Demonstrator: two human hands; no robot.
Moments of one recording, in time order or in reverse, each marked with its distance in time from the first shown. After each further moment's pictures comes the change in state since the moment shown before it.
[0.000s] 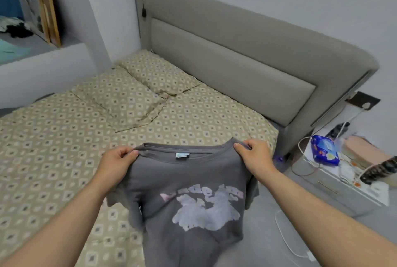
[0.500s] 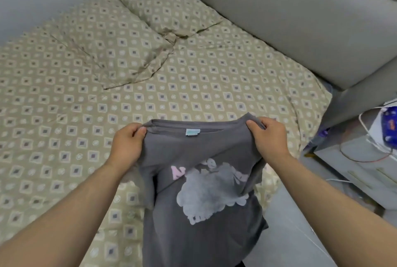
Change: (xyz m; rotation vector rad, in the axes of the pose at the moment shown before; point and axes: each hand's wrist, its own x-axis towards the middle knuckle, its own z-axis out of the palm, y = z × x) left_hand 0.141 -0.136 0.127 0.145 0.027 -0.164; right_hand 0.148 0.131 0.156 0.003 -0.053 0.085
